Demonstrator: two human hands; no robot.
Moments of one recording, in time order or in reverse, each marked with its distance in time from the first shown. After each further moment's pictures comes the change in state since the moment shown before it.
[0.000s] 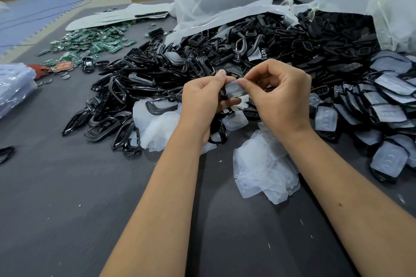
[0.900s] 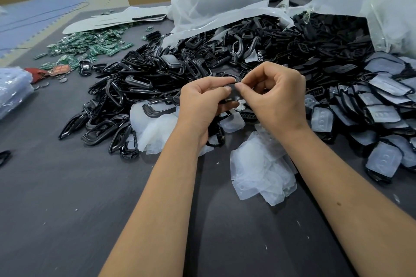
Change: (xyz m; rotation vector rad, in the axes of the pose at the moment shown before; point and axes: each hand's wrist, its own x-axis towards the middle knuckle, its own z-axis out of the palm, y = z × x) left_hand -0.001 -0.002 0.000 -0.026 -0.062 0.022; right_hand 0.003 0.003 -0.001 -0.032 -0.034 0.039
